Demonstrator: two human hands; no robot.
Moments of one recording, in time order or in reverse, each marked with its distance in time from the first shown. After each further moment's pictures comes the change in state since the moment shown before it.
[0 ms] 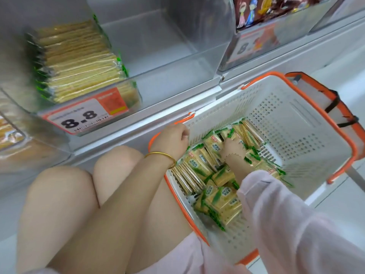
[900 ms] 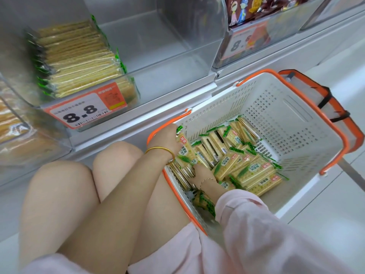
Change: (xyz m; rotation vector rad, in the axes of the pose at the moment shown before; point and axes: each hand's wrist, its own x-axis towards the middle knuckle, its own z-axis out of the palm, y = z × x) left_hand -0.006 -0.003 0.003 0.118 -0.047 -0.093; right_hand -0.083 -0.029 0.065 0.058 -0.338 -0.268
